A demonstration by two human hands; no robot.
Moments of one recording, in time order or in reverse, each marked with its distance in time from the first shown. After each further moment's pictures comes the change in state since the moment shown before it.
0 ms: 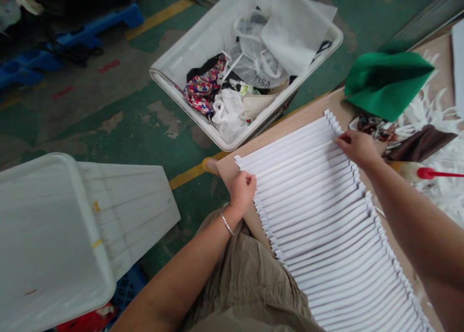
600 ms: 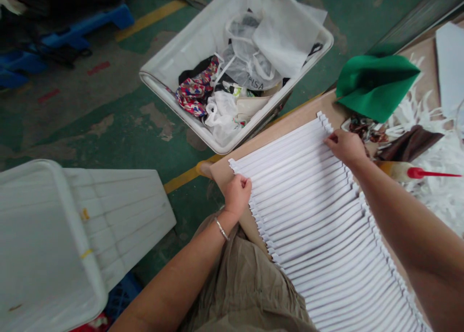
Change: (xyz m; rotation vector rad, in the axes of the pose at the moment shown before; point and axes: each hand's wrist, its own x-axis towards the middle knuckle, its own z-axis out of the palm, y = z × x) left_hand 0.003 0.003 -0.002 0.090 -0.010 -0.020; right_hand 0.010 -0.006 0.009 -0.188 0.009 -0.013
